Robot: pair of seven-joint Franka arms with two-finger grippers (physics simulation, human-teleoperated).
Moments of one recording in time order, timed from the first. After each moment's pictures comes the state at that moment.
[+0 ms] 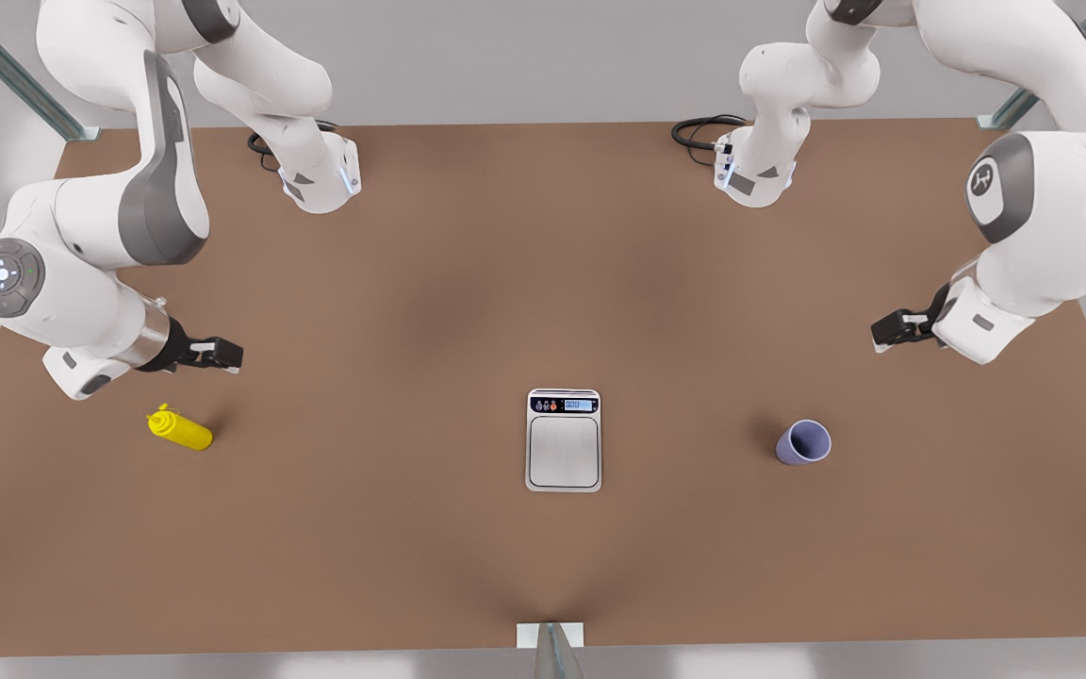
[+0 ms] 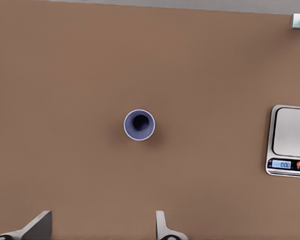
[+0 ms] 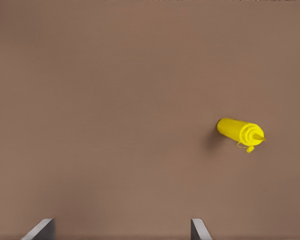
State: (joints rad) left arm -0.12 0.18 0.10 -1.43 -0.03 1.57 -0.07; right arm -0.17 0.26 0.29 -1.40 -0.06 1.54 0.14
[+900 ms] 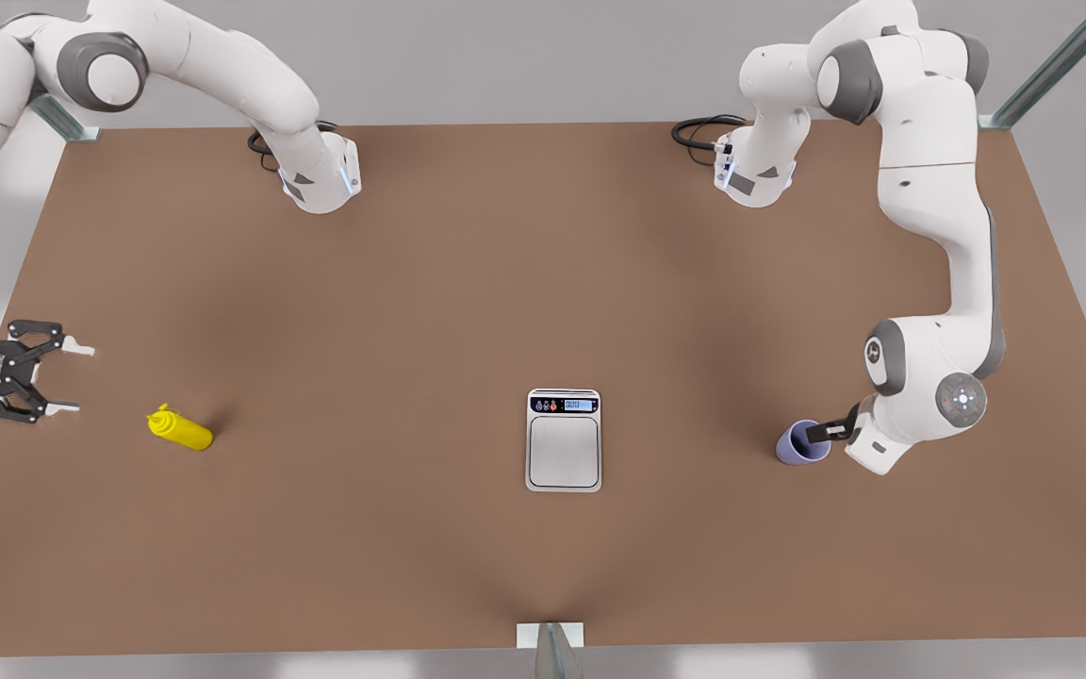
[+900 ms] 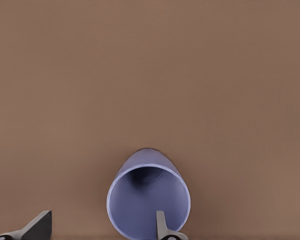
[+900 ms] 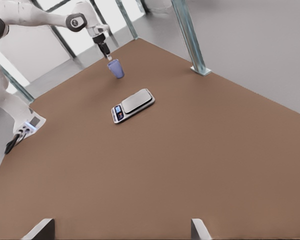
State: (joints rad) left arm -0.06 0.55 0.10 -1.66 -0.10 2.11 -0.07; right arm -0.81 0.59 0.30 -1.32 0.69 1.36 -1.60
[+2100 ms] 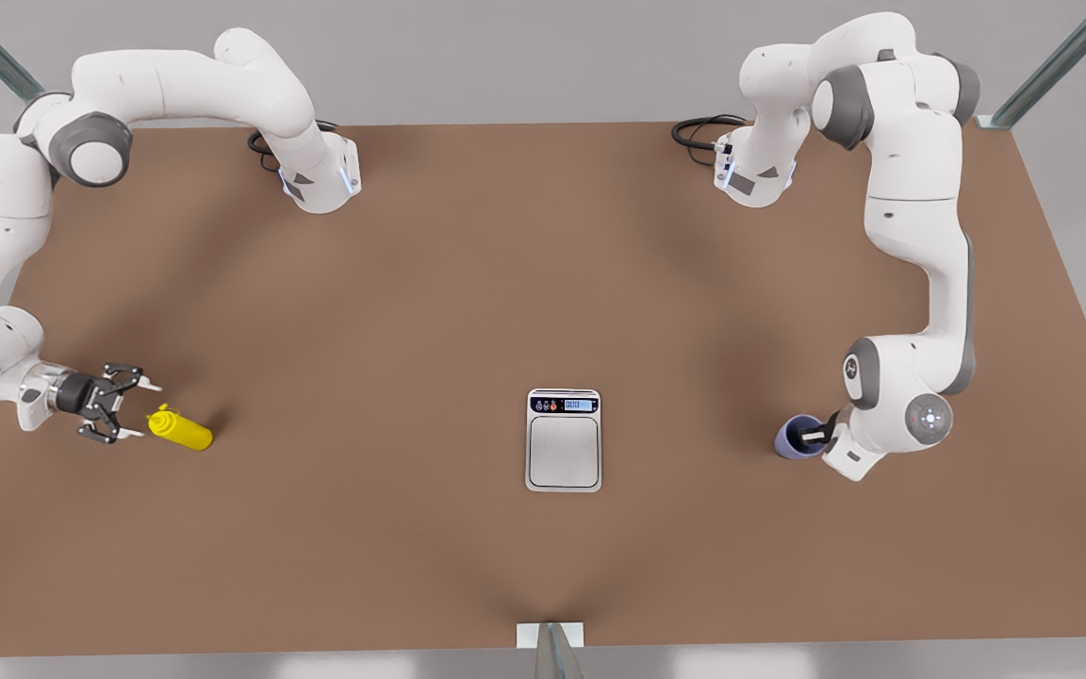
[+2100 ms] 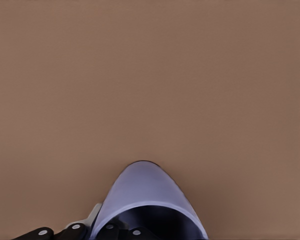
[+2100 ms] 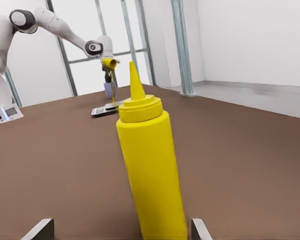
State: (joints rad) left arm -0.05 0.65 0.07 -1.65 -0.09 2.14 -0.07; right arm -0.93 1.06 0.27 -1.31 0.81 1.52 -2.21
